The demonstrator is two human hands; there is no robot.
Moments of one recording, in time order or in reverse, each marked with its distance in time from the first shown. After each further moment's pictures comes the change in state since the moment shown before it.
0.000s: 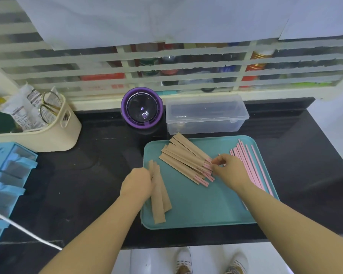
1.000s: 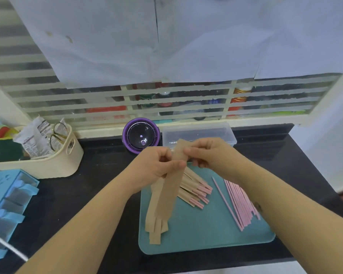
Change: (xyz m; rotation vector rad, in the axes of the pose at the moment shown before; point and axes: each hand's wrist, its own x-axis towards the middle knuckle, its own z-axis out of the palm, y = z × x) left_hand -0.060 0.069 -0.138 -0.779 -0.162 0.498; right_hand -0.038 -0.122 -0.072 0.404 -0.400 -0.259
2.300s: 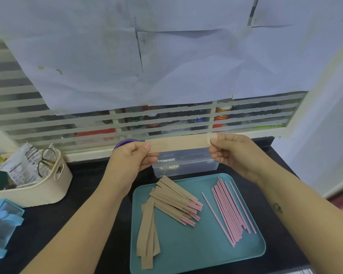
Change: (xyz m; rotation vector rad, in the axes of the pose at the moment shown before) left_hand 0.015 0.030 -0.014 -0.396 0.374 0.052; right_hand -0.026 -0.024 -0.066 0.280 0.289 -0.058
